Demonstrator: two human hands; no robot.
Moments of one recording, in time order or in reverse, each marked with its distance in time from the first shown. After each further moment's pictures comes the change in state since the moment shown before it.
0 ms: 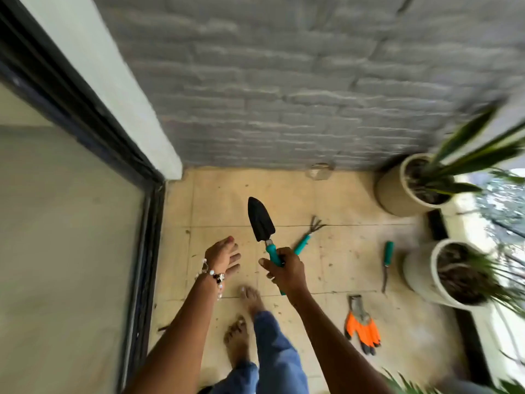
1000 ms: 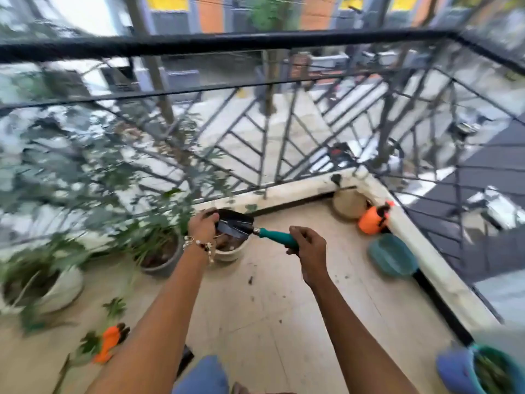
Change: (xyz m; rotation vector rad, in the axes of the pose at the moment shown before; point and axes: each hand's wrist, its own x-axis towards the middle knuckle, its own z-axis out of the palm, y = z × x) left_hand -0.704 -0.633 0.312 1.092 -1.139 0.279; right_hand -0.877 0.508 -0.205 1.305 1.866 0.160
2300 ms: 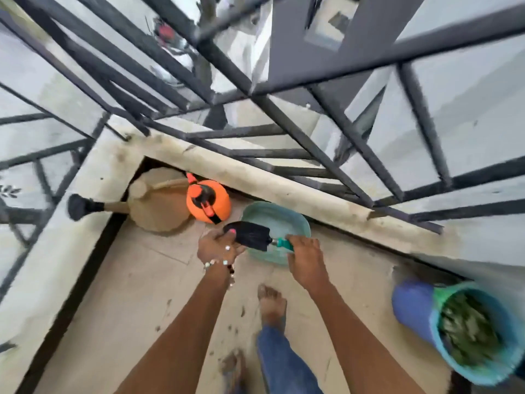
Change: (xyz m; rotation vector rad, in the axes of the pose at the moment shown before) left_hand 0.125 -0.558 0.840 0.732 -0.394 -0.397; right_hand 0.498 0.316 -0.658 -0.932 0.243 0.503
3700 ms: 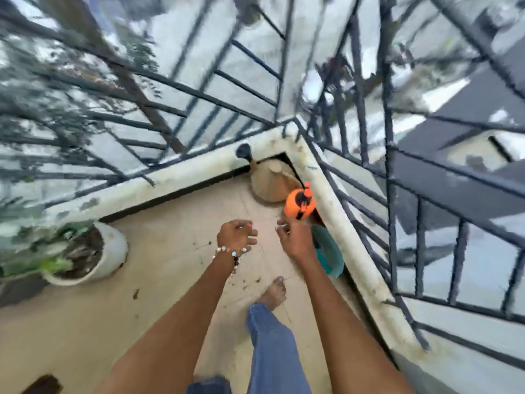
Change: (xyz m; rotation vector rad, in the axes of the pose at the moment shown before) left_hand -0.206 0.028 -0.207 -0.265 0.075 0.079; right_hand -0.142 -0.223 -0.102 0.134 -0.245 -0.441
